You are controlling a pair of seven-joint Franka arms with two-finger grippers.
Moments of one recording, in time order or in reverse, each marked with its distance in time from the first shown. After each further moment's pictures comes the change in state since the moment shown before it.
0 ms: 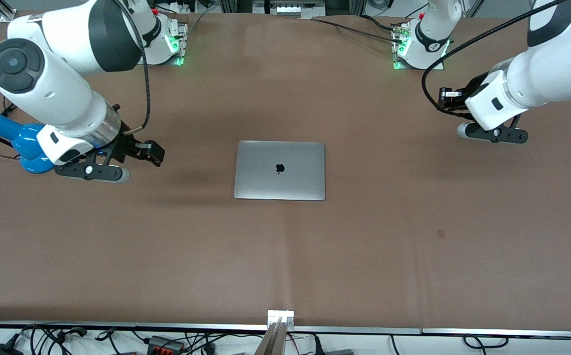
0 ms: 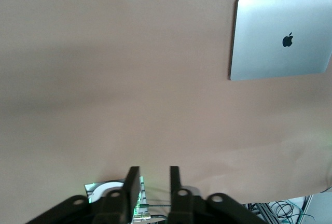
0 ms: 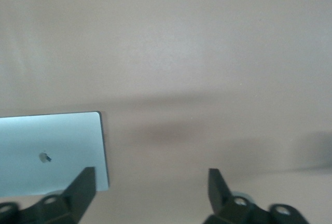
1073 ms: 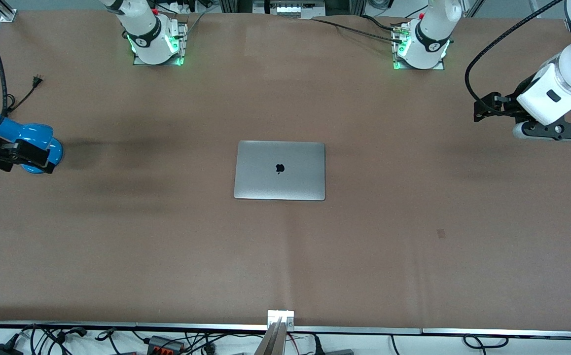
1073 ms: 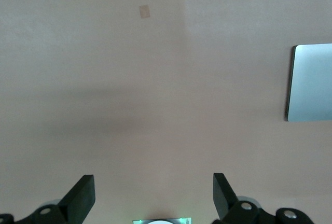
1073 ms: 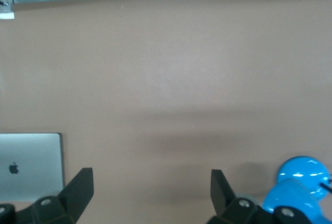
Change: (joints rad) left arm -0.118 -0.109 0.235 -0.113 0.147 0.180 0.110; right arm -0.584 -0.019 0.307 0.148 -0.021 -0.067 -0.301
